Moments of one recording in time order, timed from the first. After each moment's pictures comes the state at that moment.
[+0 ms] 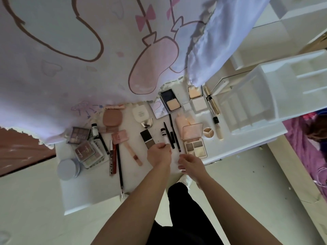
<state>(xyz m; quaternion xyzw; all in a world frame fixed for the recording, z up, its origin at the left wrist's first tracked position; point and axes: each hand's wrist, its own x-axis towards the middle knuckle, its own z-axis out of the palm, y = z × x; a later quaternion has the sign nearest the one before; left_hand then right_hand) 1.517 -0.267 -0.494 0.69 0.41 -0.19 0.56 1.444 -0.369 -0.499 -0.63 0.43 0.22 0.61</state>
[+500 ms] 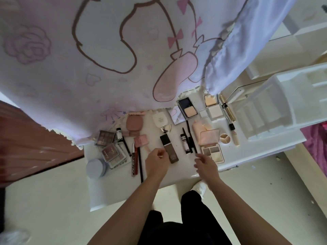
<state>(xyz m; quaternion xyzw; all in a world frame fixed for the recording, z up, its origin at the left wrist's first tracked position) 1.514 -0.173 -0.467 0.84 0.21 -0.20 0.47 1.454 -0.343 -0.495 -0.72 0.42 0.16 0.53</state>
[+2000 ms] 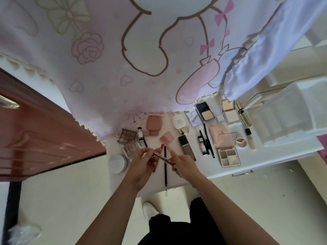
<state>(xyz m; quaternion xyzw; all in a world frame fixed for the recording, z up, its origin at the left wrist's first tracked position) 1.517 -0.050 -0.414 0.44 0.30 -0.24 0.81 1.490 -0.217 -0.429 -0.71 0.26 0.25 0.61</state>
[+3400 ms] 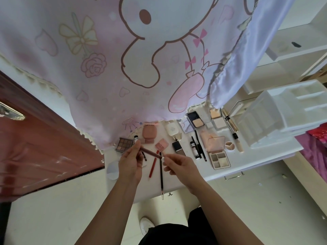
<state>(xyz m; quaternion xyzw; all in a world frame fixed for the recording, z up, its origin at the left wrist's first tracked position) 1.522 -0.049 -0.378 0.41 0.33 -0.08 0.85 1.455 -0.220 -0.360 -0.64 0.20 0.15 0.73</state>
